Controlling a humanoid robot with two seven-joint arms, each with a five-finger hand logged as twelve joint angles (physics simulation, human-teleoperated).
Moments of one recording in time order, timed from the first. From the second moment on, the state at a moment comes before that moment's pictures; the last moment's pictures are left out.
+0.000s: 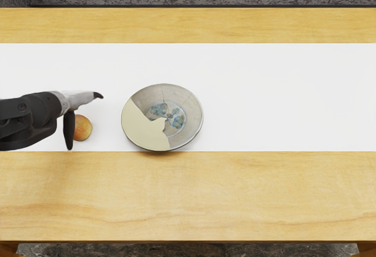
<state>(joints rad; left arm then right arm) -1.25 0.72 0.13 -1.53 1.11 -0.03 0.61 -0.05 0.00 -0.13 0.24 0.07 0.08 -0.05</state>
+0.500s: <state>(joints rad) -1.24 0.71 0.18 -1.54 1.19 -0.01 0.61 -0.05 0.00 -0.13 0.24 0.07 0.08 -0.05</state>
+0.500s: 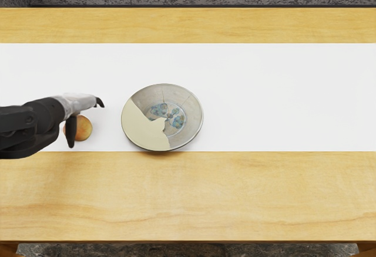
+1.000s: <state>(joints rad) -1.21 0.72 0.26 -1.56 1.25 0.11 0.61 -0.04 0.00 -0.13 0.24 0.07 0.08 -0.05</state>
